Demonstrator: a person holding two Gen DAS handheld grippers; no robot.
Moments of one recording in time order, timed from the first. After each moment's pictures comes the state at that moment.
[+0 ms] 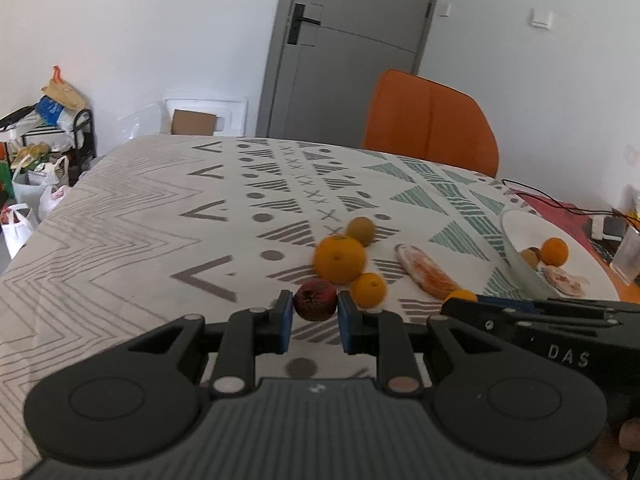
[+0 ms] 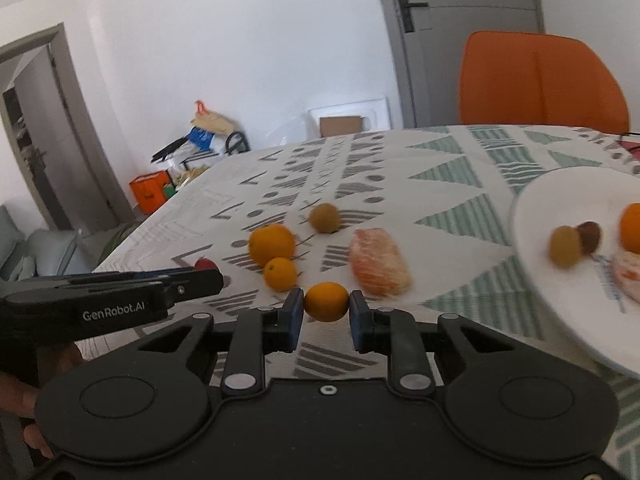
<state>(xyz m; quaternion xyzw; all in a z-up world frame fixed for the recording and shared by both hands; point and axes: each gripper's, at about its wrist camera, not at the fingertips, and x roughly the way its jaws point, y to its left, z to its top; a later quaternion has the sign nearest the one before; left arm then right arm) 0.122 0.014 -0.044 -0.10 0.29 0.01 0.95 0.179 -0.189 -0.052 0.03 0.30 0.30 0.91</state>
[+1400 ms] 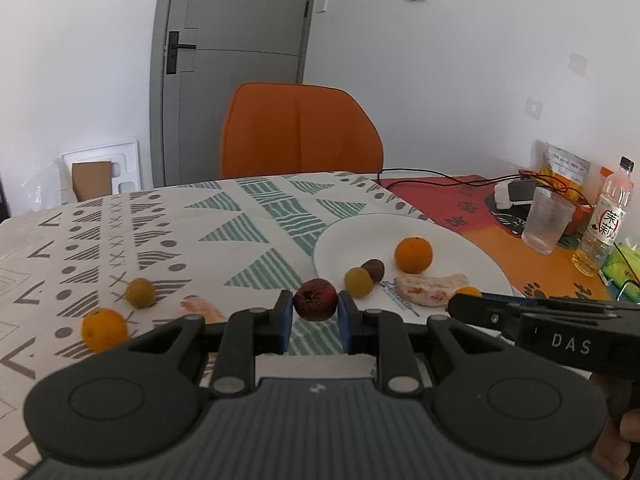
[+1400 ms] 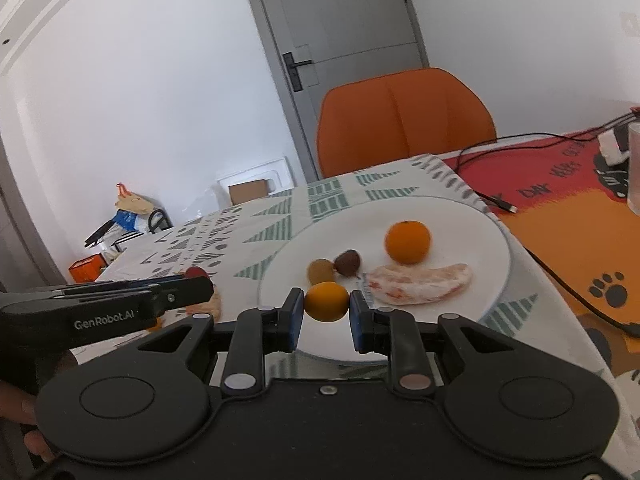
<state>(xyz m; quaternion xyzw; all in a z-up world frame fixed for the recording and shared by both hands) 0.154 -0.129 -0.014 -0.03 0.26 -0.12 0.96 0.164 -0.343 -0.039 0.11 0.25 0.17 0.95</state>
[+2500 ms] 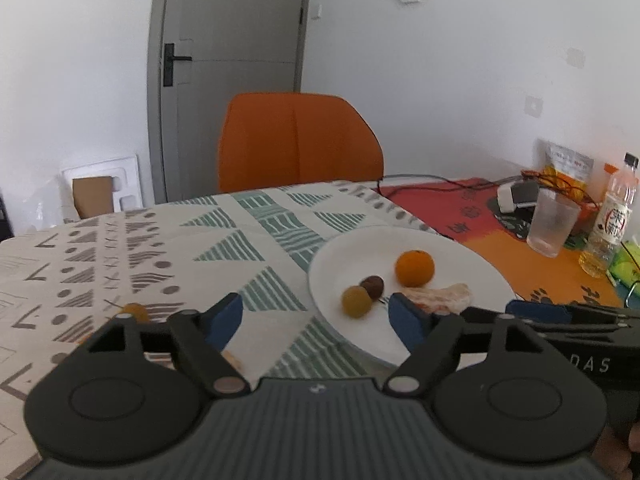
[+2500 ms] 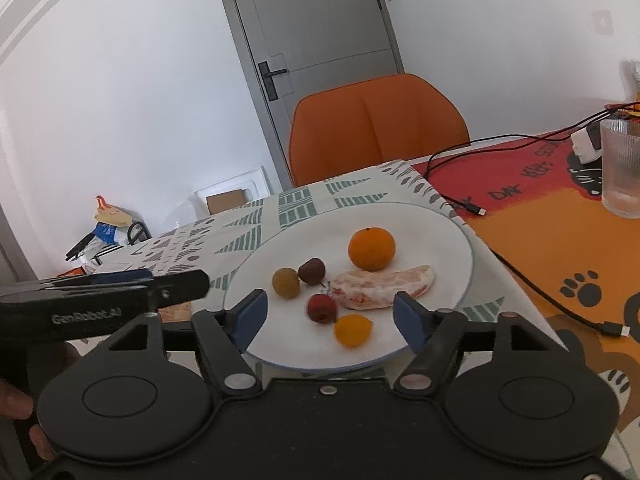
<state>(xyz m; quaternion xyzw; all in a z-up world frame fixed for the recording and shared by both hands) 0.163 -0.135 -0.009 -0.01 0.25 -0.11 0.96 0.165 -0.355 -0.041 0.11 0.24 0.14 0.95</state>
